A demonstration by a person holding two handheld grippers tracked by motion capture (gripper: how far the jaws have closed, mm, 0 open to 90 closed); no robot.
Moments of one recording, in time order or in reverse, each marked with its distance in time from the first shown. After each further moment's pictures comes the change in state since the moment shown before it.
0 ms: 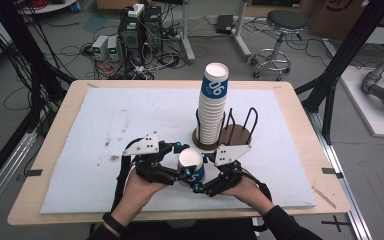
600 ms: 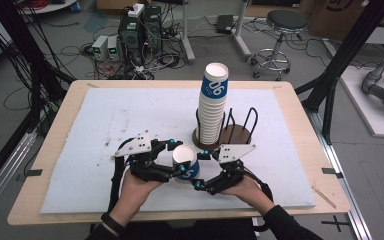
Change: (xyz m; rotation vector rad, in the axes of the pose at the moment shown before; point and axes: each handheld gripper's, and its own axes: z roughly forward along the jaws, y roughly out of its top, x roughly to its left) left arm 0.002 -0.005 -0.011 -0.068 0.065 -0.005; right arm -0.002 -0.002 -0.005 -0.044 -0.040 0.043
